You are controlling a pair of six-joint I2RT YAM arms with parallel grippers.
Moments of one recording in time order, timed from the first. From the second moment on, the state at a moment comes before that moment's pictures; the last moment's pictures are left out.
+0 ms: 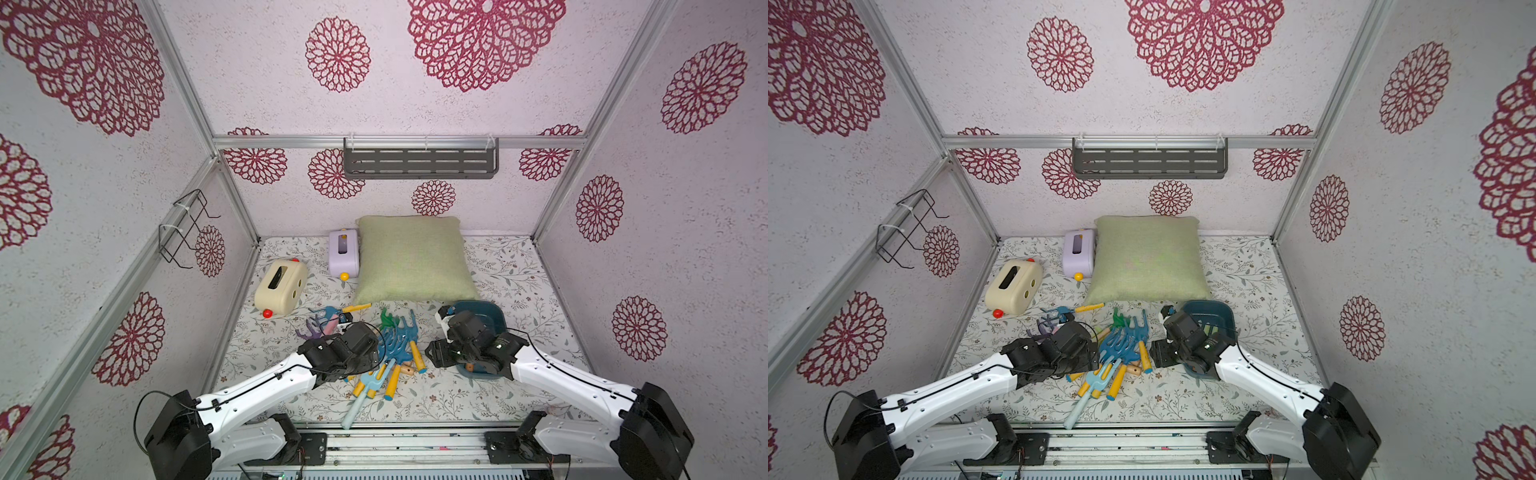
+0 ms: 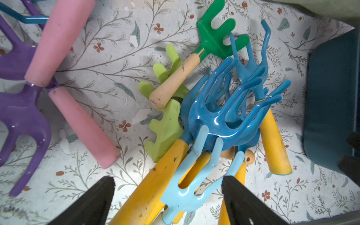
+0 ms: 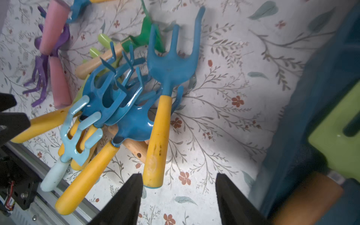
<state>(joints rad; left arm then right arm) -0.86 1.17 0.77 -0.72 -0.22 -0.92 0.80 1.22 0.72 -0.46 -0.07 0.49</state>
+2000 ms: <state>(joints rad) -1.17 1.27 0.88 -0.93 -0.22 -1.06 0.64 0.92 0.64 -0.68 0.25 0.71</state>
